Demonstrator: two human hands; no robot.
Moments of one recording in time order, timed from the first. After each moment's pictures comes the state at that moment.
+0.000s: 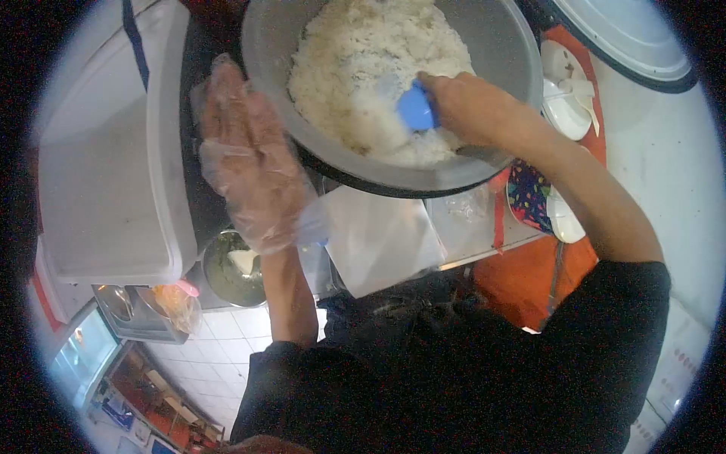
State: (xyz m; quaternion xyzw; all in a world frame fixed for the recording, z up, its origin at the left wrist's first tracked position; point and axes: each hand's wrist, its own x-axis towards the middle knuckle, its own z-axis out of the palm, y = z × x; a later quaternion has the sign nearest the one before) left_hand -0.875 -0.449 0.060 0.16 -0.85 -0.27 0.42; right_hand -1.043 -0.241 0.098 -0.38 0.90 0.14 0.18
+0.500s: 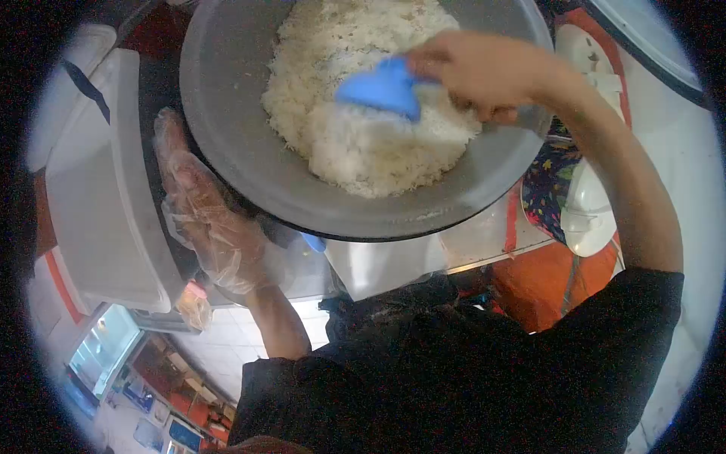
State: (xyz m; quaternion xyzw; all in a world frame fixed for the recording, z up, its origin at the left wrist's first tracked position) left_hand -0.869 -0.439 0.055 0.22 -0.85 -0.32 0.36; right_hand -1.092 -0.254 0.138 -0.23 0.86 -0.04 0.45
